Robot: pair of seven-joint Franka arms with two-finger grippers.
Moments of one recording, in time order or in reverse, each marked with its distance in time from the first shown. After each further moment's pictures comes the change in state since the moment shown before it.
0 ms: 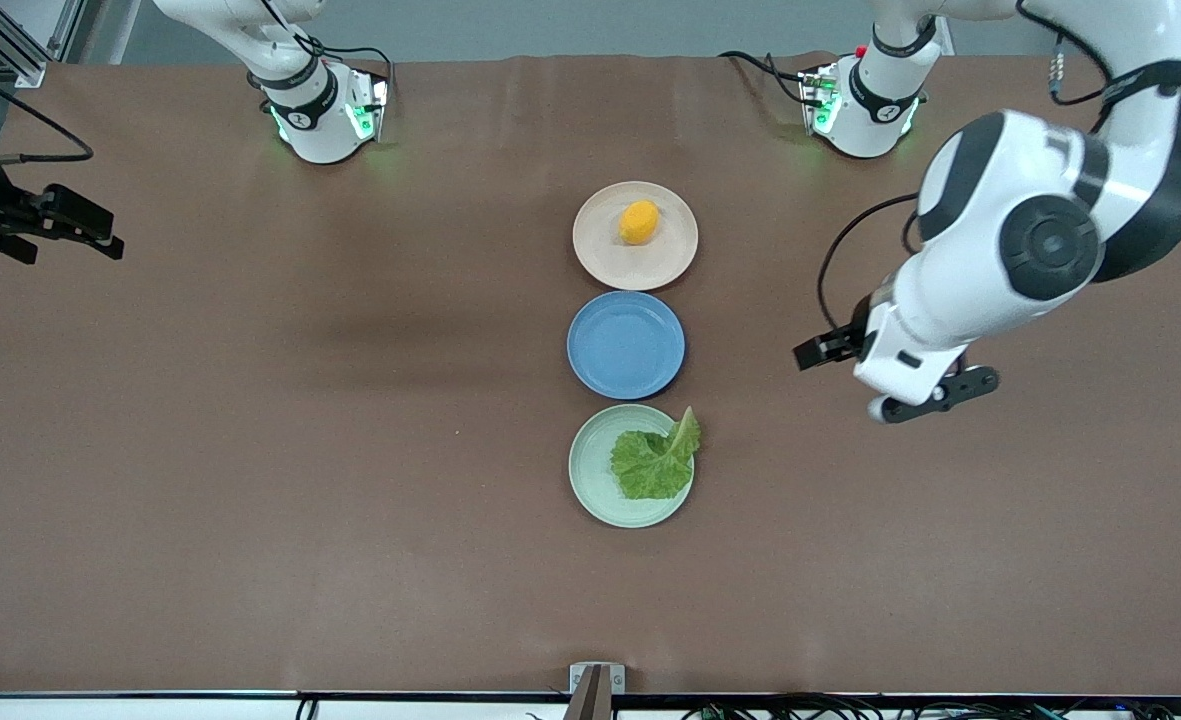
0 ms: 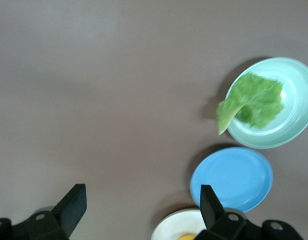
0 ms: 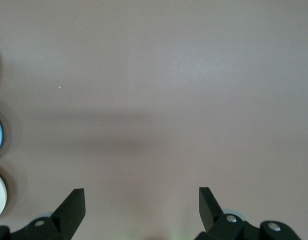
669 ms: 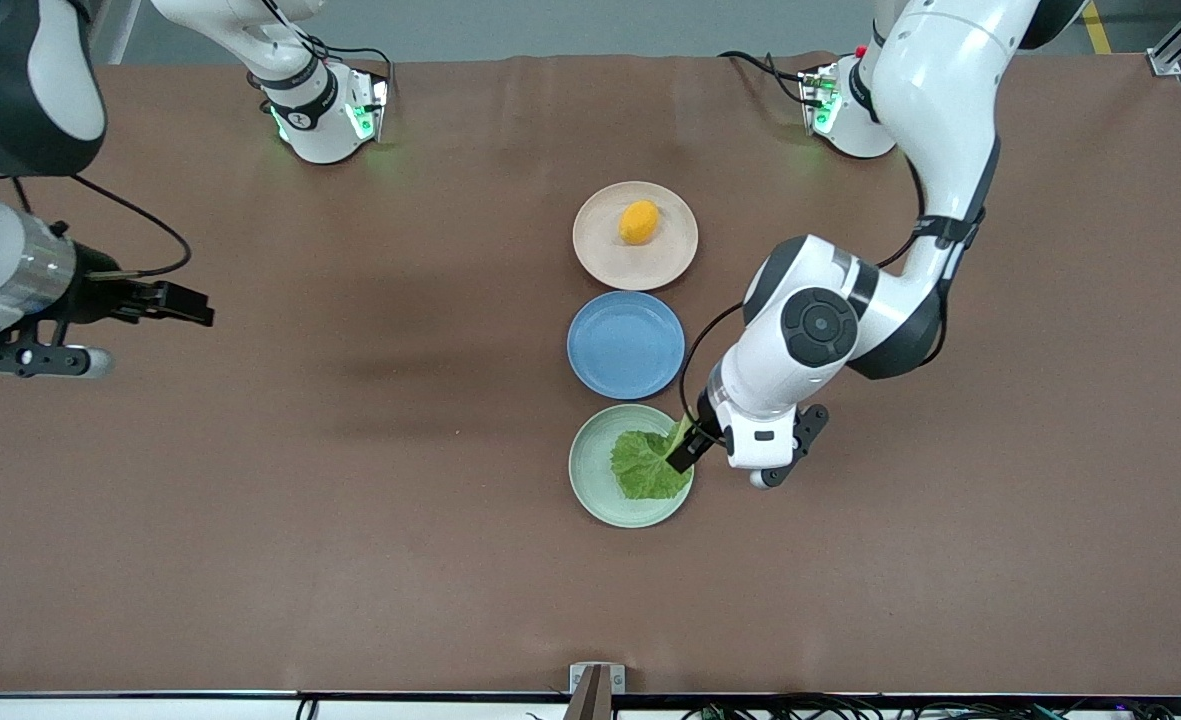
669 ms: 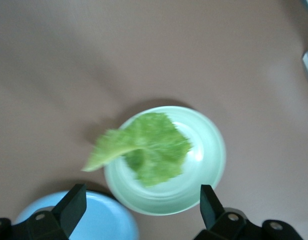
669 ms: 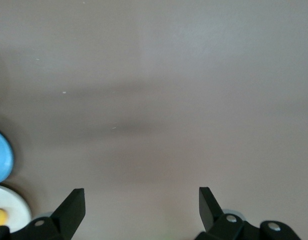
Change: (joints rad) left arm -0.156 0.290 0.002 0.081 0.000 0.511 -0.725; right arm 0.096 0.152 0.011 -0.007 0.063 0.041 0.252
